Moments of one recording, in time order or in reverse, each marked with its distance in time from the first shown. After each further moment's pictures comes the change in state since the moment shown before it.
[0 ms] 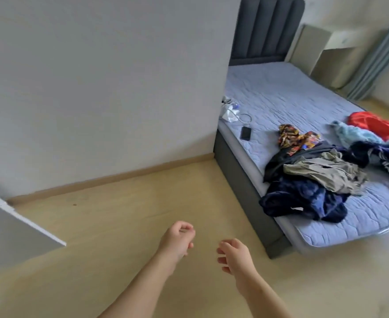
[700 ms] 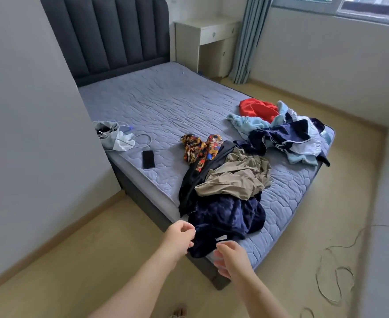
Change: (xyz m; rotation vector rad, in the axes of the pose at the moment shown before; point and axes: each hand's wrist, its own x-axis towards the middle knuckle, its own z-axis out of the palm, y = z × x) left_hand 0.169 0.208 0.311 0.299 -0.448 0.129; right_hand 0.194 -0.081 -0.268 0.388 0.368 0.118
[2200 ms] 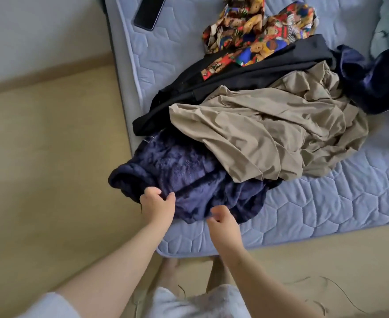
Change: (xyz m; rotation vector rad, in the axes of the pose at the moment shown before) left_hand 0.300 -0.059 0.288 -0.055 0.726 -0.686; right_hand 0.405 0.003 -0.179 -0.791 -0.468 0.149
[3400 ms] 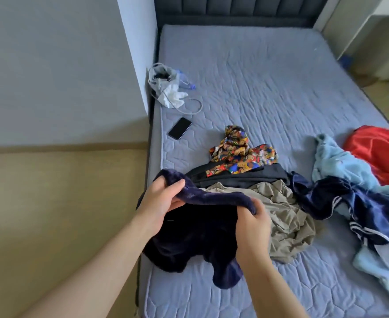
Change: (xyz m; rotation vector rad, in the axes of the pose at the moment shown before) left_hand -0.103 0.150 -0.178 -0.922 -0.398 0.396; right_hand -0.151 -0.179 -0.091 0.488 0.359 -0.549
